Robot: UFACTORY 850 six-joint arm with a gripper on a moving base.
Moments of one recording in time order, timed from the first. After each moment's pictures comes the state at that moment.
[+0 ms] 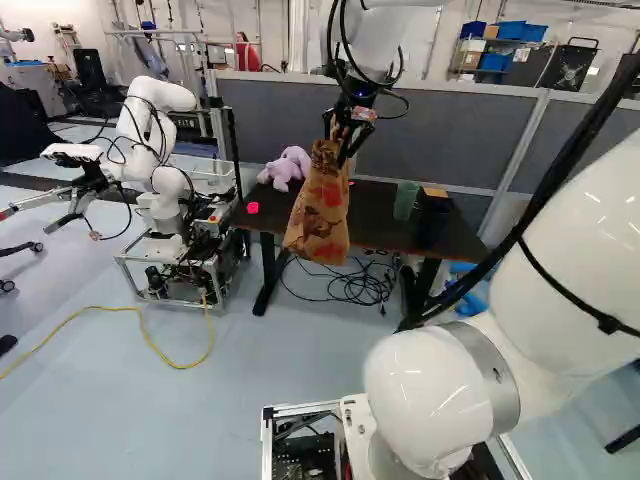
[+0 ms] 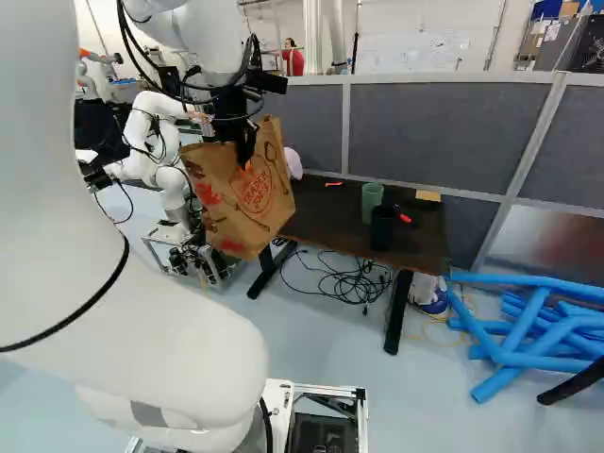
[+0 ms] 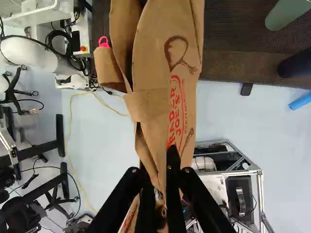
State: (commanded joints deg) arm 4.3 8.6 -62.4 9.6 -55.7 13.8
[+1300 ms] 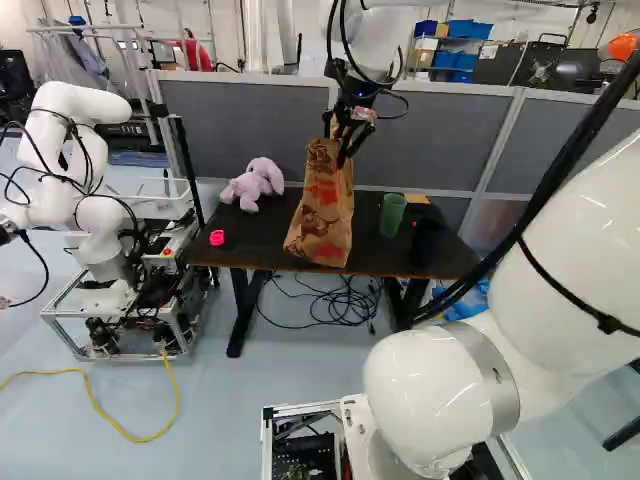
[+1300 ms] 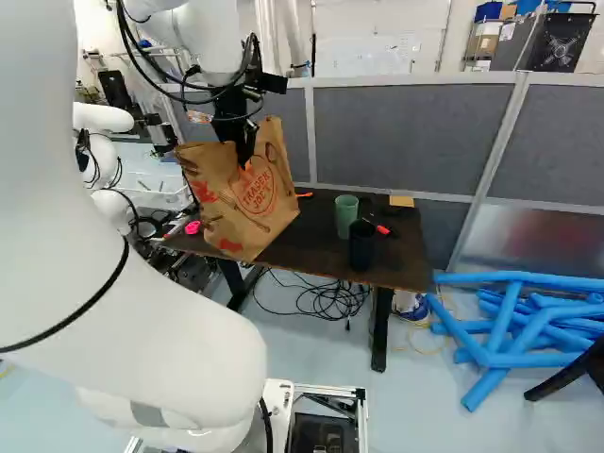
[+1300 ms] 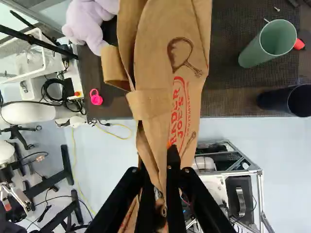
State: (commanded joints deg) arm 4.3 8.6 -62.4 9.6 -55.7 13.8
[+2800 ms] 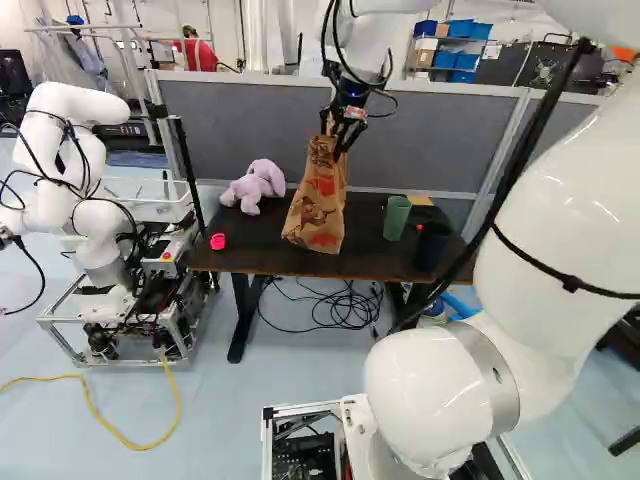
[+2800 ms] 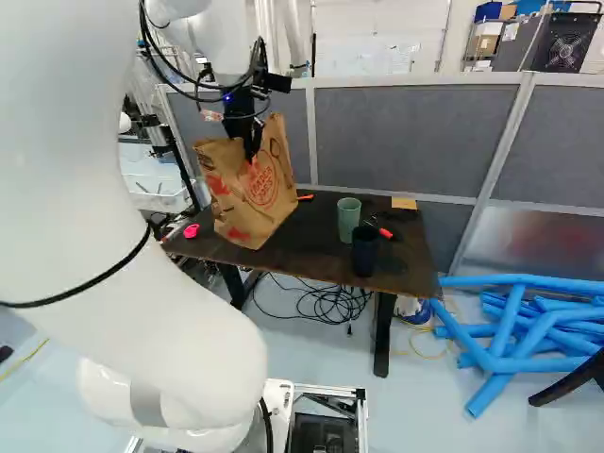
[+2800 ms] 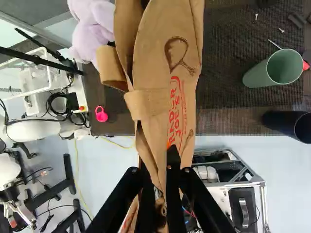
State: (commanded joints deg) arm 3.9 0.7 -68.7 9.6 -52.9 13.8
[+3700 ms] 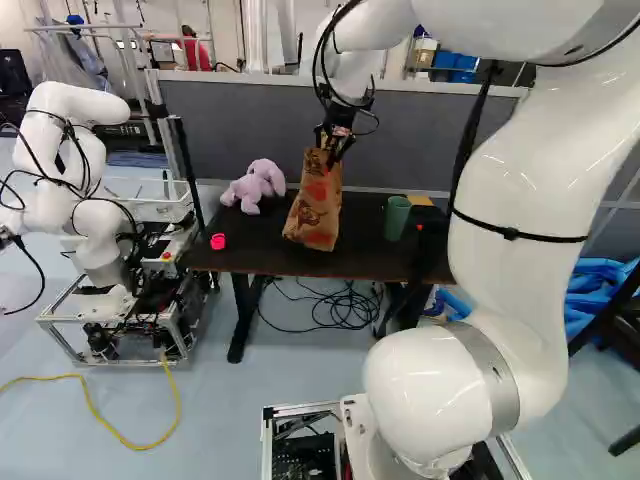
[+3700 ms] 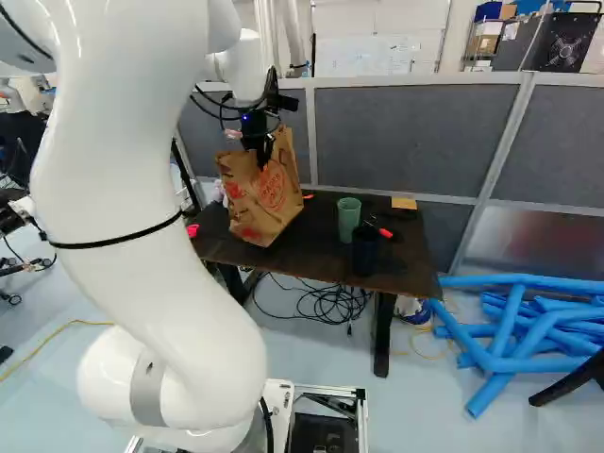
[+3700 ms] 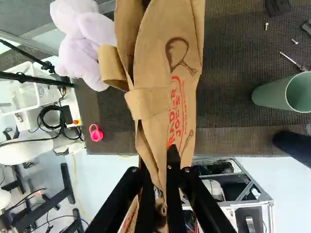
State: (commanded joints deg) arm 3.6 -11.4 -75.0 9.6 -46.8 13.8
